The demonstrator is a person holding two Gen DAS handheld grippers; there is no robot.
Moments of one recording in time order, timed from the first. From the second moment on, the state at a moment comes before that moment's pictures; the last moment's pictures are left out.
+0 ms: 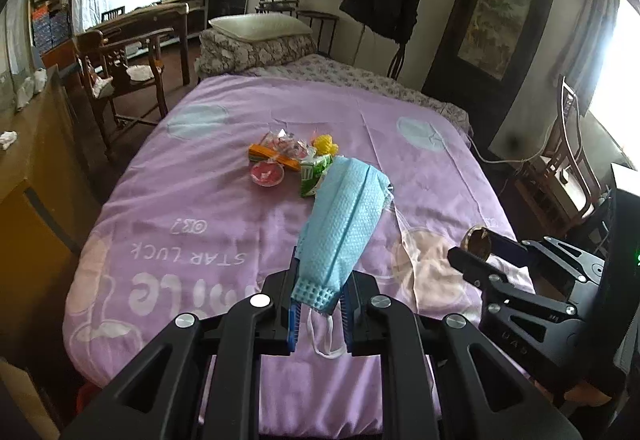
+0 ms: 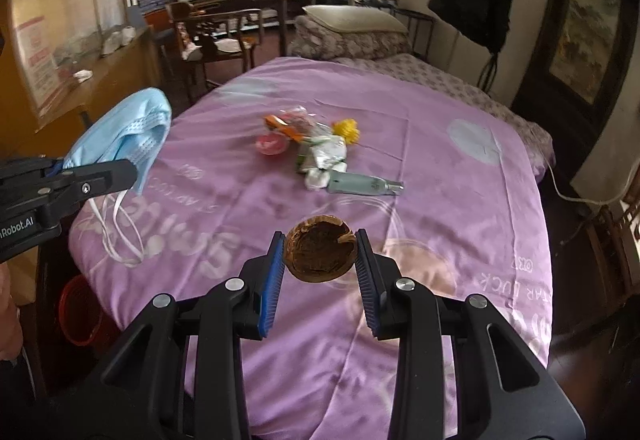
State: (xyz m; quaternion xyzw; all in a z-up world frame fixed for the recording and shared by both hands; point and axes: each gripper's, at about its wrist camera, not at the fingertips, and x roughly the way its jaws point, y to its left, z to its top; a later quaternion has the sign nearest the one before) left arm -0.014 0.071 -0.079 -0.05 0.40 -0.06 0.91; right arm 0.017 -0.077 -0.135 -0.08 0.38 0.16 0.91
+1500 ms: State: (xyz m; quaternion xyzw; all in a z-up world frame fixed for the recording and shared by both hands) left arm -0.179 0.330 -0.163 -0.22 0.42 0.17 0.87; right arm -0.100 0.227 -0.194 -0.22 0.39 0.48 0.76
